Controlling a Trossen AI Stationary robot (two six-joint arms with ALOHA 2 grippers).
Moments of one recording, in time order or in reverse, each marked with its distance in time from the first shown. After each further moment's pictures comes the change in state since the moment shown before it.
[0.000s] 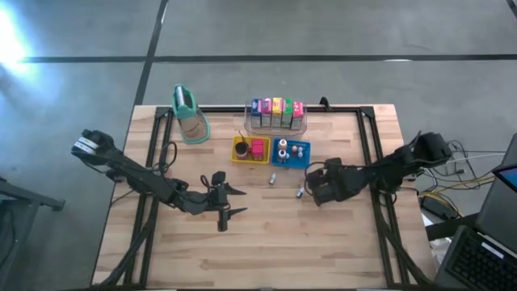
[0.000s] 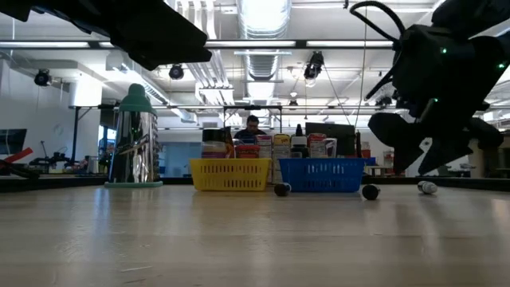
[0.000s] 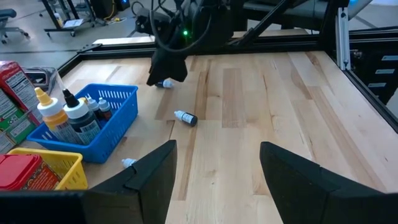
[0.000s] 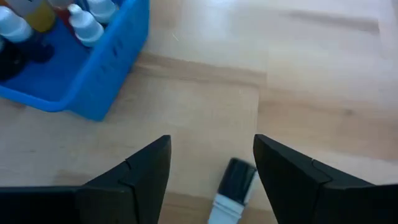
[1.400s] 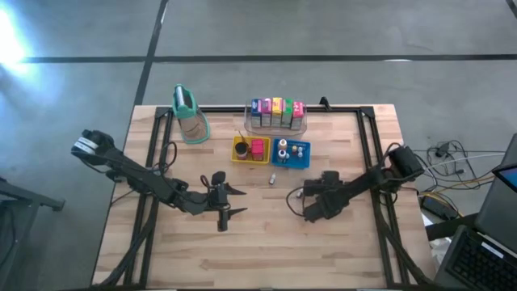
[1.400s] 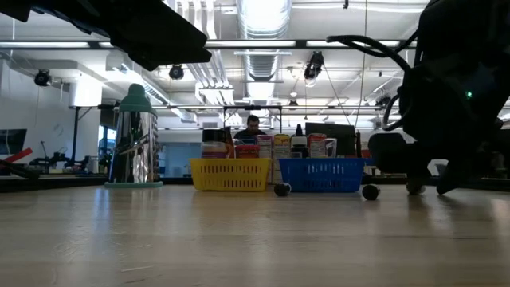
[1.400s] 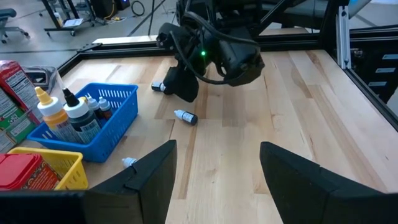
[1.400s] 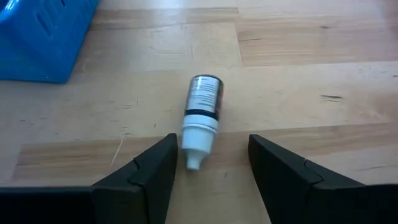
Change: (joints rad) left arm 0.000 0.000 0.000 -0.004 0.000 0.000; right arm 0.154 0.355 0.196 -0.213 -0.119 0.508
